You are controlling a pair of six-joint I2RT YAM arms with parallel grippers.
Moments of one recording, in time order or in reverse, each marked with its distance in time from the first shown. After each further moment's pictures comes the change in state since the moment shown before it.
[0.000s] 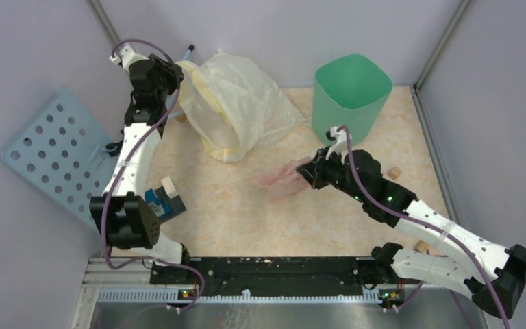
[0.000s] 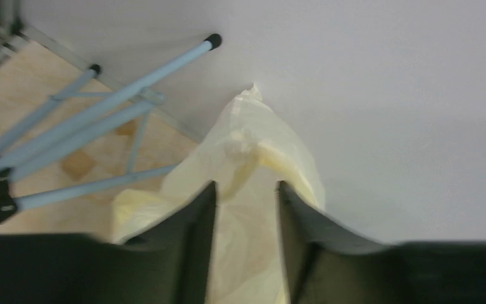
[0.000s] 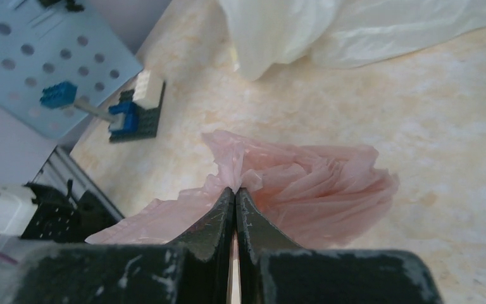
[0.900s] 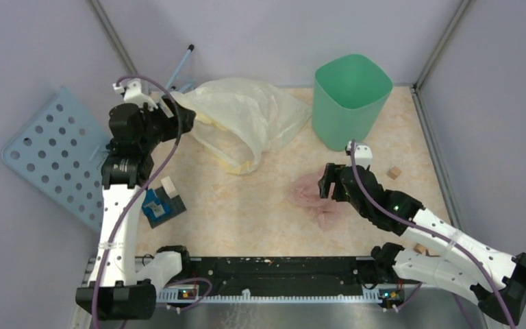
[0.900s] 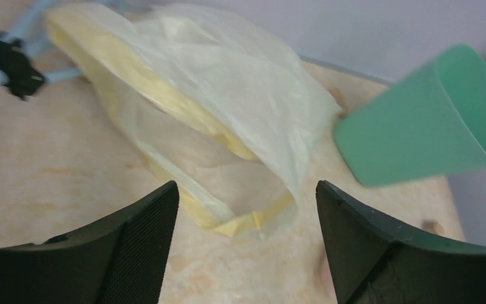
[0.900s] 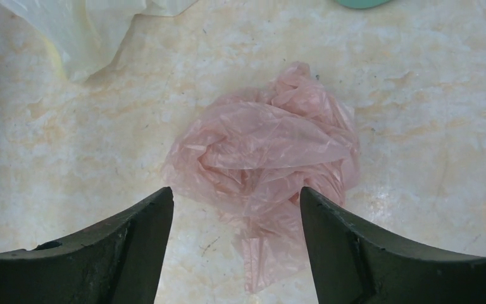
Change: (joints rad) left arm 0.003 -0.521 -0.251 -0.399 0.191 0.330; right arm 0.037 -0.049 -0.074 -0.356 0.371 0.146
